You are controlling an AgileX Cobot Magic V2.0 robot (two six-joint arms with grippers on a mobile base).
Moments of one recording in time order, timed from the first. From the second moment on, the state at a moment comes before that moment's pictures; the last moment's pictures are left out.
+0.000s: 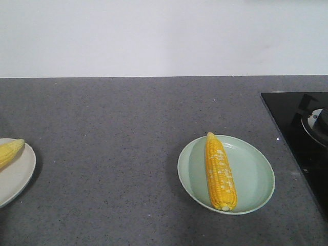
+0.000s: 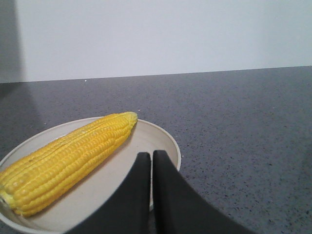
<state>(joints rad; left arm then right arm) -0.02 -0.01 0.03 -0.07 0.15 0.06 0.04 -0.01 0.03 -0.01 0.02 0.03</state>
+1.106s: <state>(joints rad) -0.02 -0.01 0.03 -0.07 0.15 0.06 0.04 -0.01 0.03 -0.02 0.02 0.03</state>
